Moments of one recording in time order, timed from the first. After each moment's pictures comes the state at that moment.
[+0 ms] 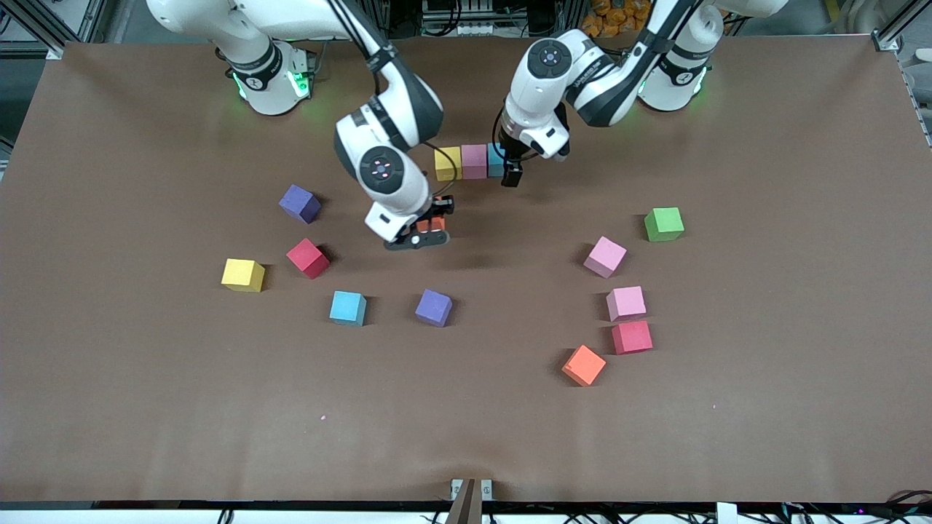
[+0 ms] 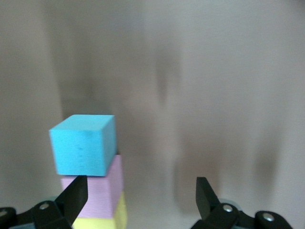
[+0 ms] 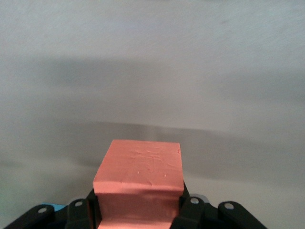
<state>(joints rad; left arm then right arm) -0.41 0.16 -0.49 -2.32 -0.10 2.56 -2.38 0.89 0.49 -0.14 -1.82 0.35 2.16 0.46</state>
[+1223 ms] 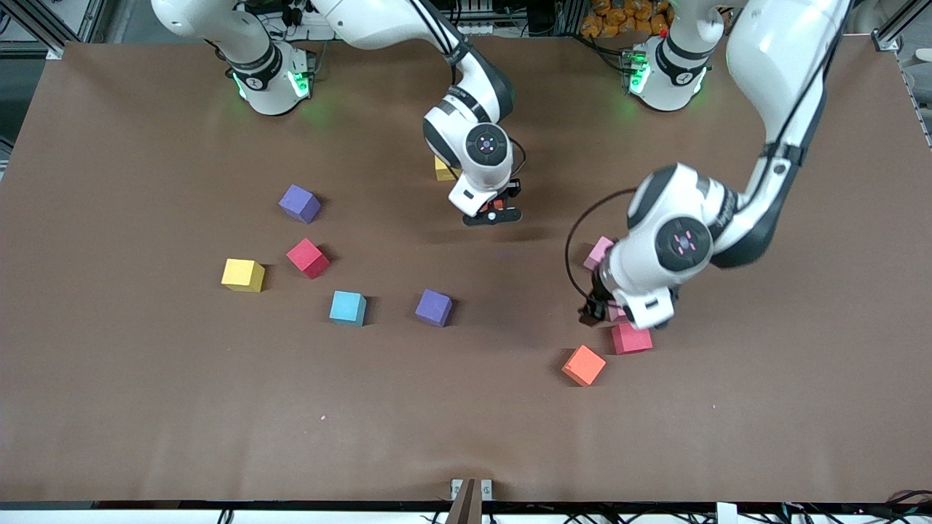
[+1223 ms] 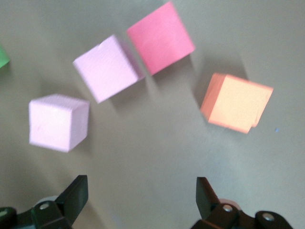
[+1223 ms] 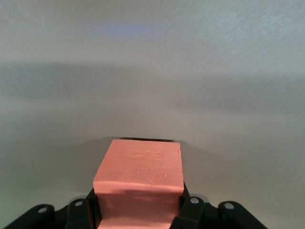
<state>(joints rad) -0.07 0.62 -0.40 -1.49 0.10 2.02 -1.61 1.08 0.73 -0.13 -1.57 0.35 2.16 0.67</state>
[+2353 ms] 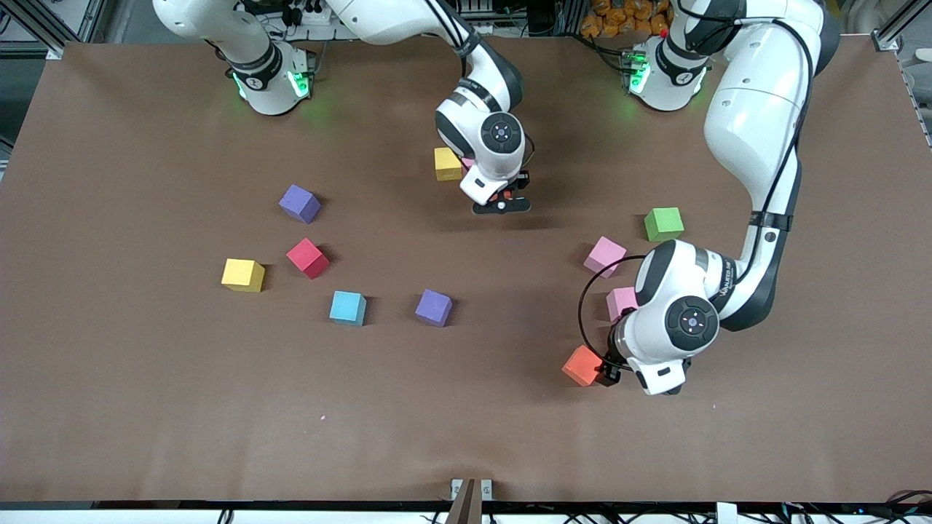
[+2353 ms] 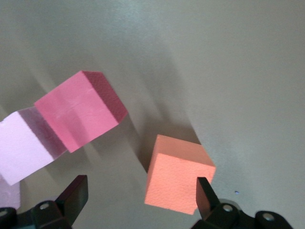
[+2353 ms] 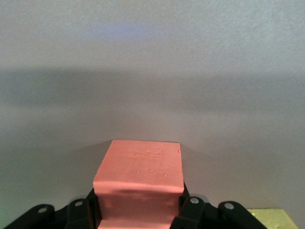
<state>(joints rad) -0.20 0.90 -0.21 -1.13 0.10 2.01 -1.50 1.12 0.75 -0.13 -1.55 0.35 2.18 0.75</state>
